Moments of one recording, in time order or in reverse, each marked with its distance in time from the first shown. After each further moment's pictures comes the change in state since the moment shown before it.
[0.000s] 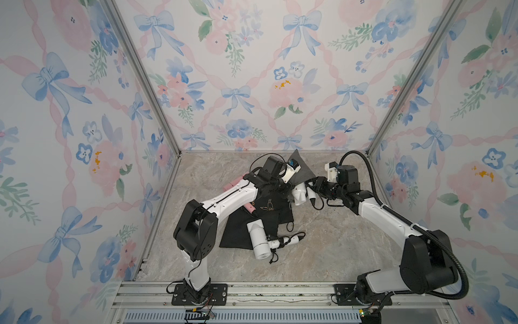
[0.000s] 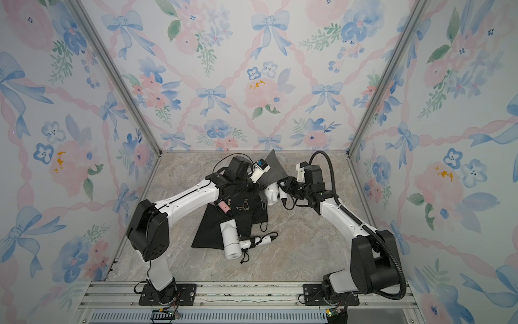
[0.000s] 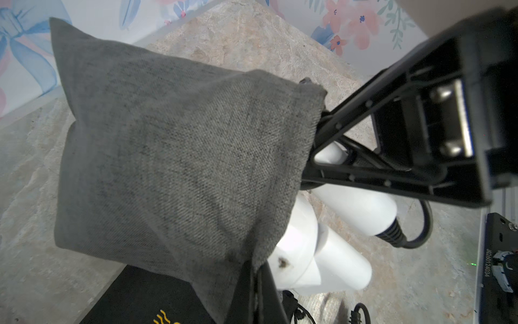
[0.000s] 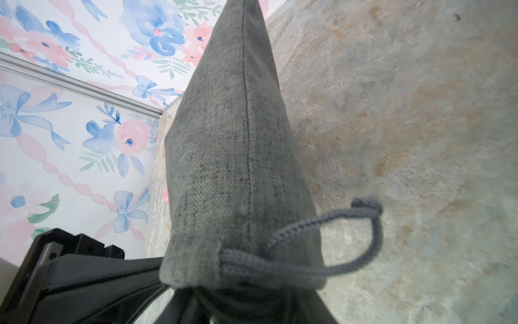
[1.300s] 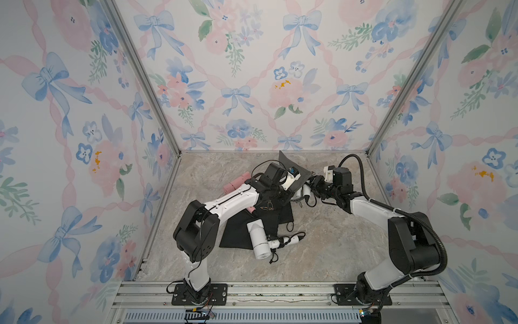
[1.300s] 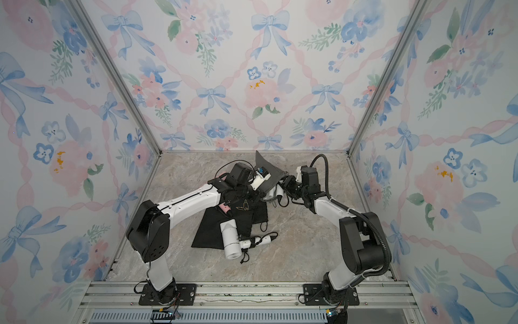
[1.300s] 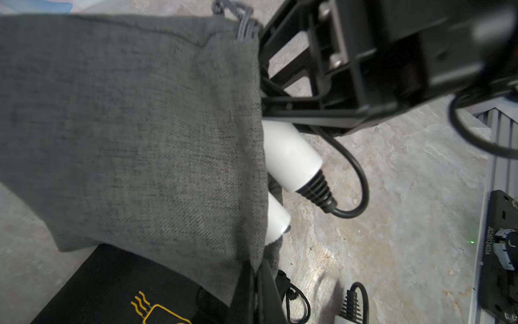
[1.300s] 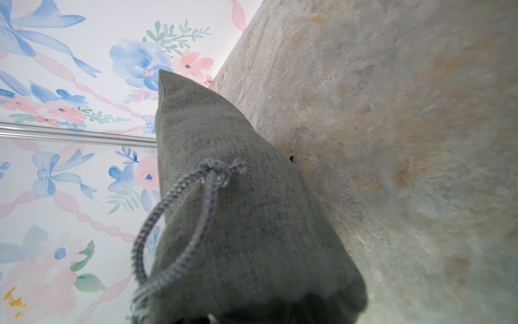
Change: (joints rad) left arm -0.019 -0.025 -0.080 0.008 -0.003 -0.003; right arm -0.004 0.169 -0.038 0.265 0.000 0.240
